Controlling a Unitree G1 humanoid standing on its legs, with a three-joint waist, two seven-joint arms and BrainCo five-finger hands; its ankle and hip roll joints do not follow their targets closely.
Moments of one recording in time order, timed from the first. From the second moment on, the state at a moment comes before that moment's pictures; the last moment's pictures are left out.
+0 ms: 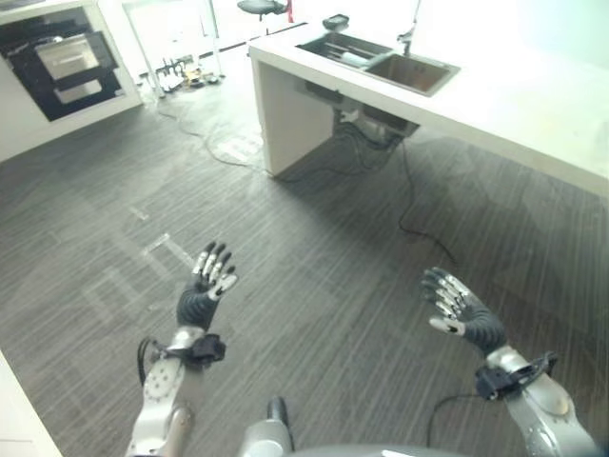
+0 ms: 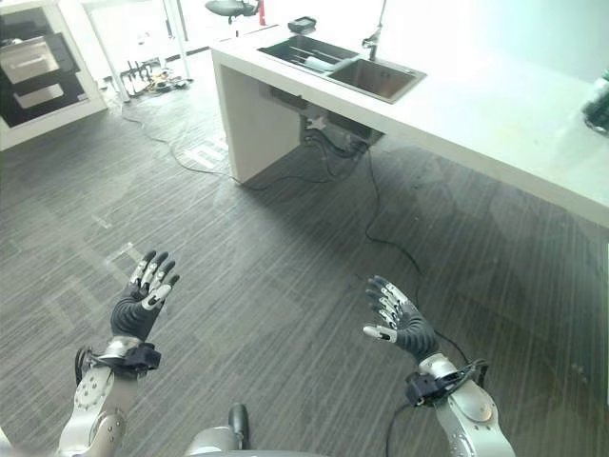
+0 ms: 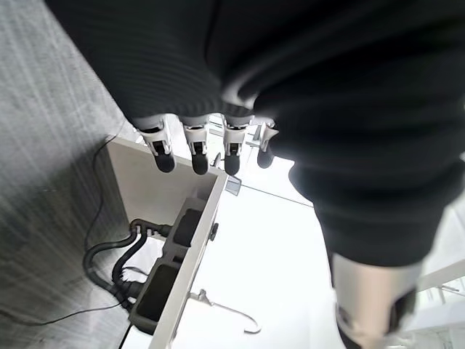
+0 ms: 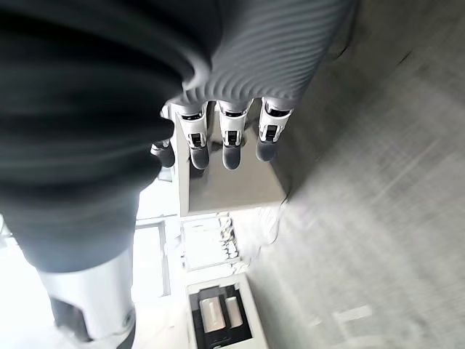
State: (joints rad) left arm 0.19 0.36 0.00 0.01 -0.65 -0.26 -0.16; right arm 0.31 -0.36 0.00 -0.19 0.45 -0.07 0.33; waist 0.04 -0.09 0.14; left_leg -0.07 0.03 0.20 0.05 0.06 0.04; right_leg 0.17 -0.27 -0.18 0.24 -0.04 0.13
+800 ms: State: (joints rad) left arm 0.26 0.41 -0.10 -0.06 -0.57 -0.20 -0.15; right arm 0.26 -0.48 -0.01 -0.12 0.50 -0.09 0.26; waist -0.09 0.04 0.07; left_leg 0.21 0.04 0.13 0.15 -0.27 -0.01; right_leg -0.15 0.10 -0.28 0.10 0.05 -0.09
